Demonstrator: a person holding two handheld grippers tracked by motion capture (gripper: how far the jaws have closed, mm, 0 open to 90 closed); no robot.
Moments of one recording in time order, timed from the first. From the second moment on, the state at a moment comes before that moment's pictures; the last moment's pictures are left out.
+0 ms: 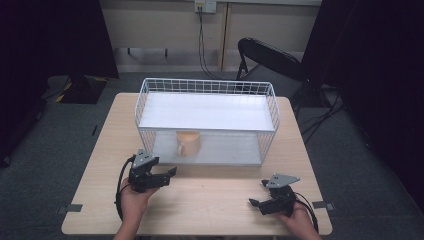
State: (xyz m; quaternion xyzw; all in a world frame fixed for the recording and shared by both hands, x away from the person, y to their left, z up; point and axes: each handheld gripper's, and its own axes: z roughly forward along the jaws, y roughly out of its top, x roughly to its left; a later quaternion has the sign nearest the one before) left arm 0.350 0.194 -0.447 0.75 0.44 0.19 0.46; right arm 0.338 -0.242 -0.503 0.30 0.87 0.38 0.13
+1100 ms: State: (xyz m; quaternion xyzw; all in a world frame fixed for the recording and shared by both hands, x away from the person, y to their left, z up) left arm 0.323 0.251 -0.450 0.76 0.44 0.18 0.44; right arm 0.338 -0.242 -0.503 0.30 0.87 0.38 0.13
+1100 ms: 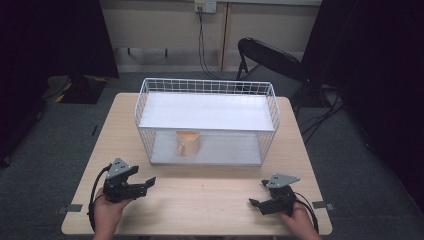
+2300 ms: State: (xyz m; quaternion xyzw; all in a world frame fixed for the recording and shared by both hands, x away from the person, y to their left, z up) left arm 0.305 0.309 -0.472 0.76 0.46 0.18 0.41; right arm 0.338 -0.242 -0.503 0.30 0.86 0.38 0.13
